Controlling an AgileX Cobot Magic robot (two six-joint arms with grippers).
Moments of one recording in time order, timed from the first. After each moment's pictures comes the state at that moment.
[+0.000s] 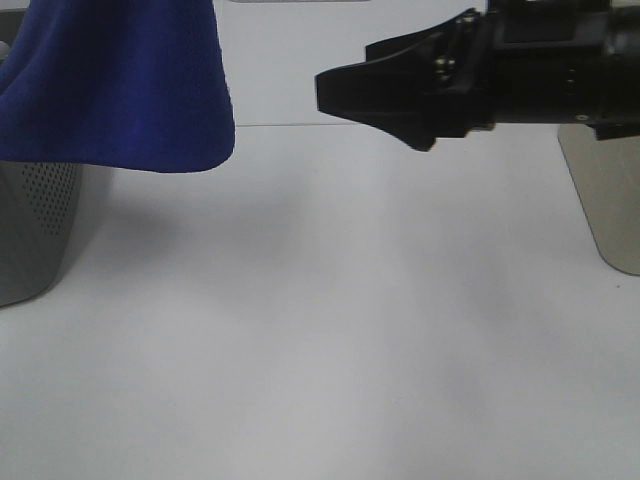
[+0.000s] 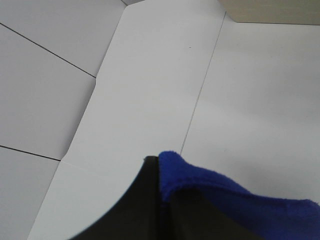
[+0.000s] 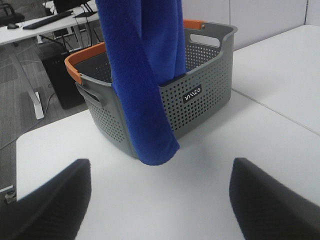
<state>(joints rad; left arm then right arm) -0.52 1.60 -2.04 -0.09 1.02 0.89 0.37 1.41 -0.78 1.73 0.68 -1.94</state>
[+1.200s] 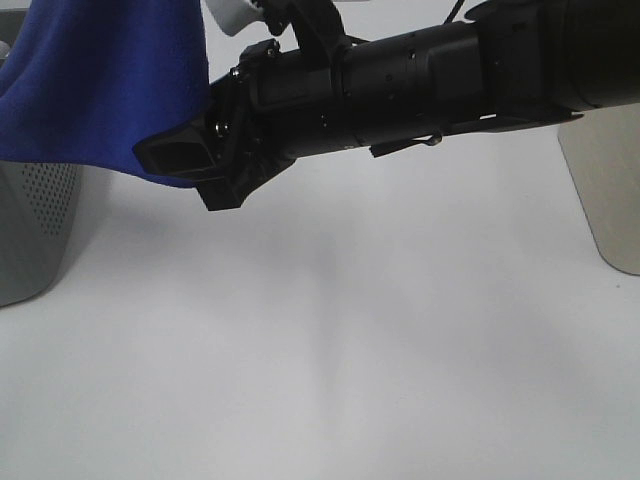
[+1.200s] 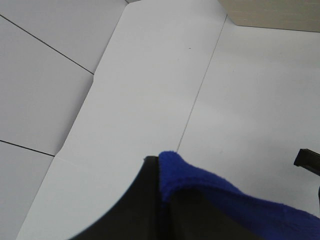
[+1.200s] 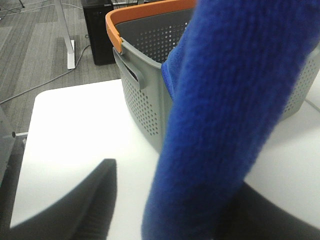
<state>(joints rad) -0.52 1.60 -2.04 -0.08 1.02 0.85 0.66 1.73 -1.05 1.74 0.55 -2.06</state>
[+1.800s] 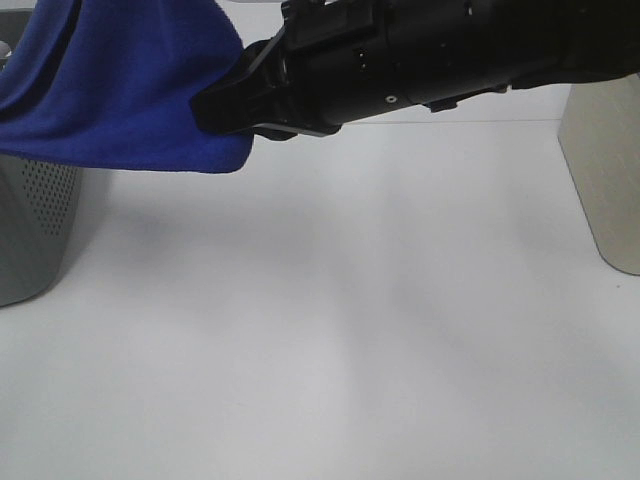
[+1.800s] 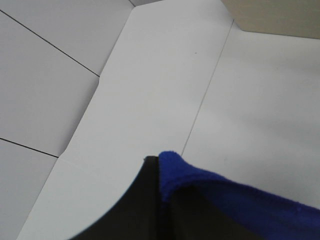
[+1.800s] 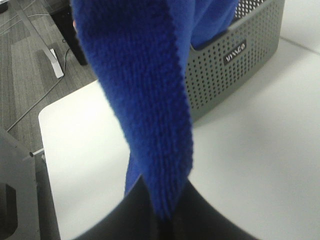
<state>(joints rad) -0.52 1.60 -2.04 -0.08 0.98 0.81 0.65 1.58 -1.05 1.34 0.44 -1.32</state>
